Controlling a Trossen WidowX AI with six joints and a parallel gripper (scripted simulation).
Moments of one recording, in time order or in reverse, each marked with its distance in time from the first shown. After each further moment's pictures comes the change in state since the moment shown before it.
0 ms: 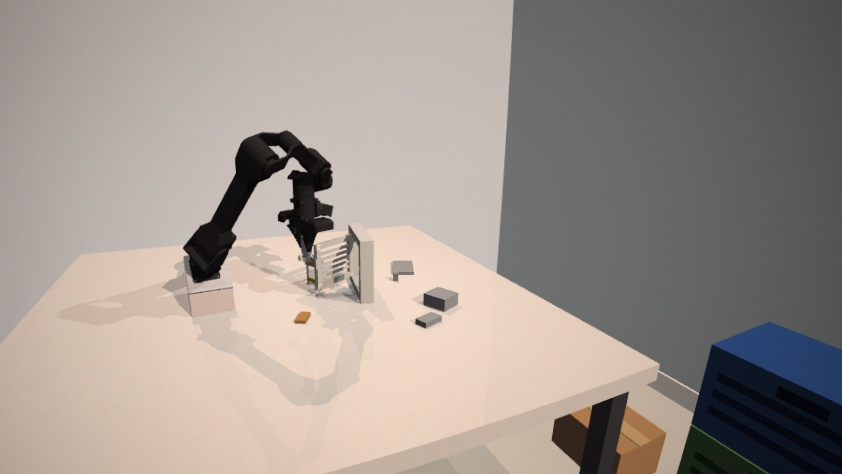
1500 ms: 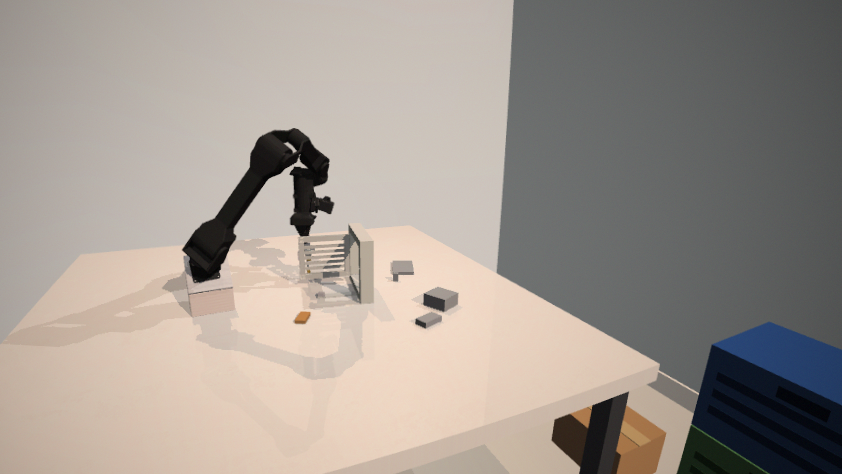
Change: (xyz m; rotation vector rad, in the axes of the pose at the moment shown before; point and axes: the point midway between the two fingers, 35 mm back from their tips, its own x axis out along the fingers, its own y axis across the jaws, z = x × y) arm -0.001 0.072 0.049 0.703 -0.004 0.004
